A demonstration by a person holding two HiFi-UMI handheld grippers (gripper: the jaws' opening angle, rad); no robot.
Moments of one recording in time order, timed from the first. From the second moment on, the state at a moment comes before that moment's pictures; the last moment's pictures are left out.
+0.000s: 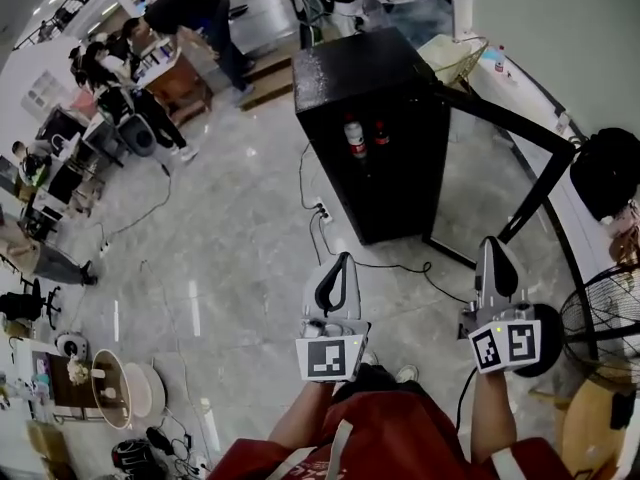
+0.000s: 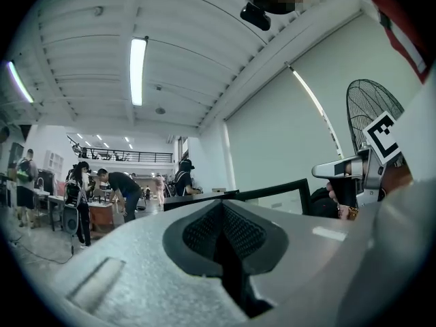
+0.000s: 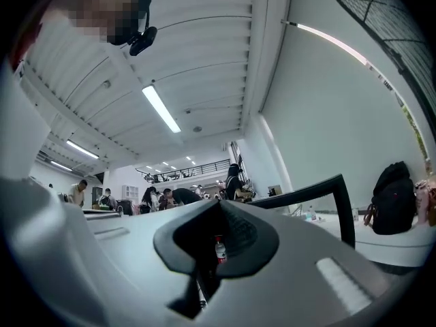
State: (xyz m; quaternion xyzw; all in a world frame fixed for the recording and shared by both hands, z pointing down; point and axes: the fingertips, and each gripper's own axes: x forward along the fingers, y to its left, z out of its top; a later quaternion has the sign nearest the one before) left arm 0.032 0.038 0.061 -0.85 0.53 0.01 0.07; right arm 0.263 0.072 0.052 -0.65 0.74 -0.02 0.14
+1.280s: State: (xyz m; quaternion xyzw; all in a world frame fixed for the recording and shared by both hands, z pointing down) left arm -0.010 -0.193 0.191 -0.83 0.56 0.01 0.02; right arm 0.187 -0.181 0.166 -0.60 0.80 -0.04 0.06
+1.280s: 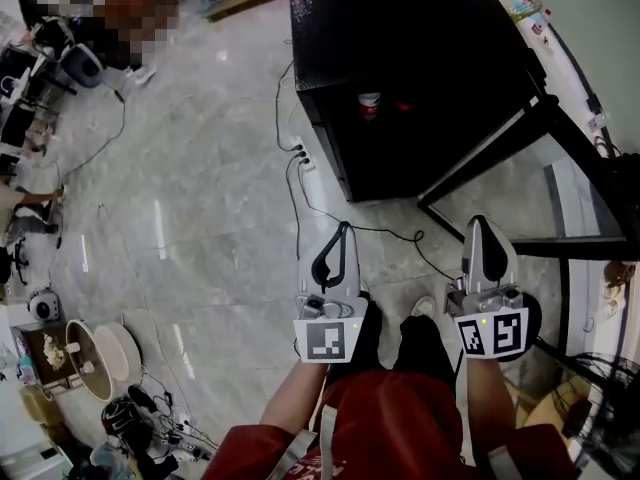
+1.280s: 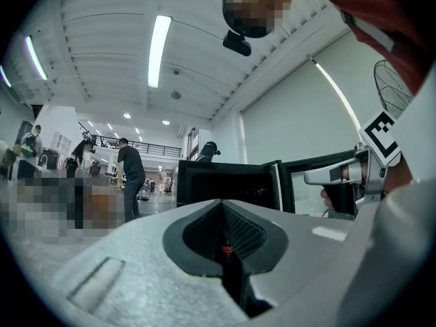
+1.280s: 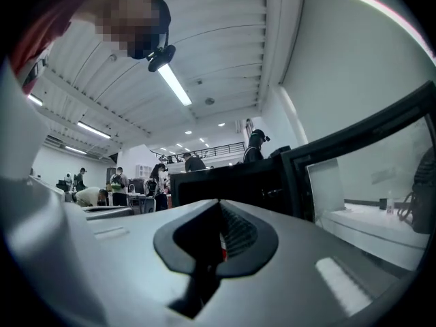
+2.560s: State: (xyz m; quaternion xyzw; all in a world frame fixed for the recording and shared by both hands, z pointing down) left arm 0.004 -0.212 0.547 -0.80 0.60 0.00 0.04; right arm 0.169 -0.242 0.569 -0.54 0.84 -0.05 0.02
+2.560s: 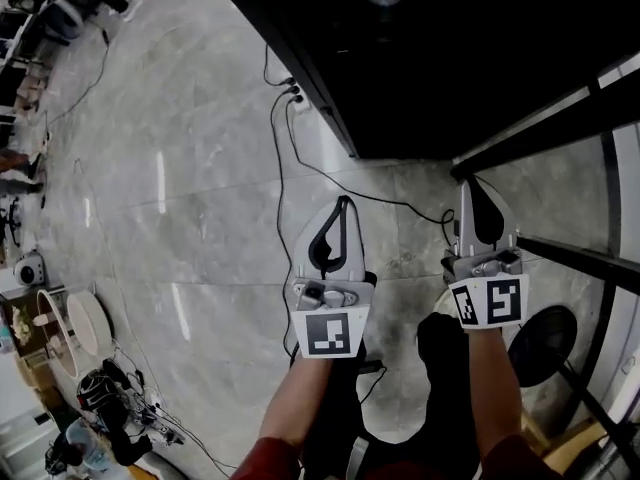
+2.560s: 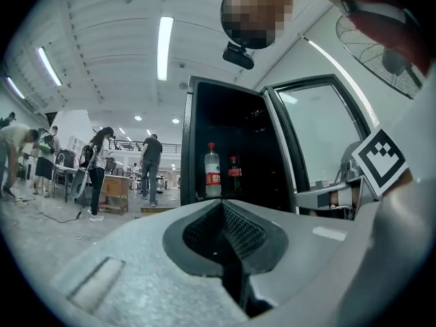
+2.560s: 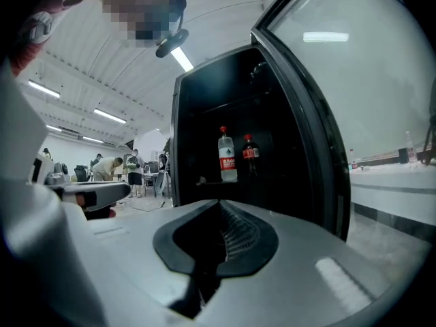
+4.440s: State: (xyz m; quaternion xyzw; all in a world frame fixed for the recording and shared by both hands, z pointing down) left arm -0.010 -0.297 0.742 -0.76 0.64 0.03 0.08; right arm 0.171 -0.402 0.755 -0.49 0.75 -0.29 0.33
